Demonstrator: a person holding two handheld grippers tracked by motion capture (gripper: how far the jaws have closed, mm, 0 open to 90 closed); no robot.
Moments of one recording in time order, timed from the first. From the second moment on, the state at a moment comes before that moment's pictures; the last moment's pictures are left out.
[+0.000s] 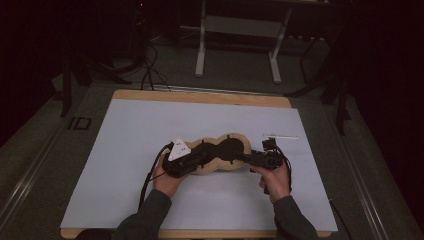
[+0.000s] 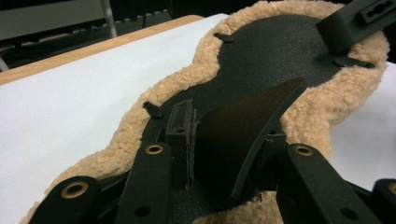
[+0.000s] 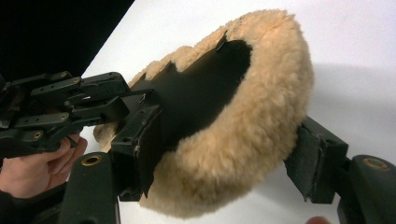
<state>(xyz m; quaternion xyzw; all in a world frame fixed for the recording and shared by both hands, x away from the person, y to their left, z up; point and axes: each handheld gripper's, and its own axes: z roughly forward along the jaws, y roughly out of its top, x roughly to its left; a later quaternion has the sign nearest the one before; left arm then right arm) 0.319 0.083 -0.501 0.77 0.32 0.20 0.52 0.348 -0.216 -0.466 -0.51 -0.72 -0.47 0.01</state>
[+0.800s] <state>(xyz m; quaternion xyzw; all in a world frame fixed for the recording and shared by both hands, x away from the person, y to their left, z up) 0.299 0.103 -0.495 0.78 0.32 0.17 0.51 0.350 -0.216 -0.459 -0.50 -0.70 -0.50 0.03</state>
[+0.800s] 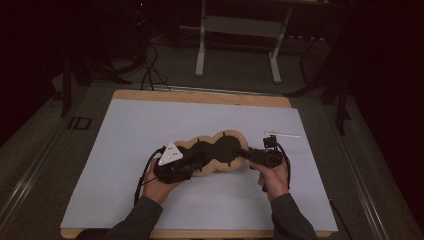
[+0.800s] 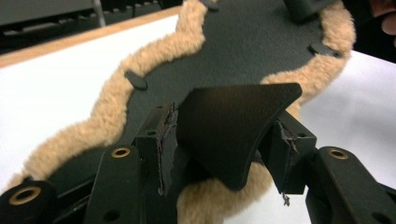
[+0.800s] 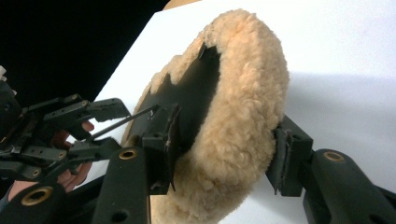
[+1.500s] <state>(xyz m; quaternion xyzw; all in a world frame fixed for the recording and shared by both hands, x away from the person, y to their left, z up) 0.276 0.137 -0.496 0.79 0.34 0.11 0.51 0.346 -0.216 -0.455 -0.48 -0.73 -0.49 0.01</state>
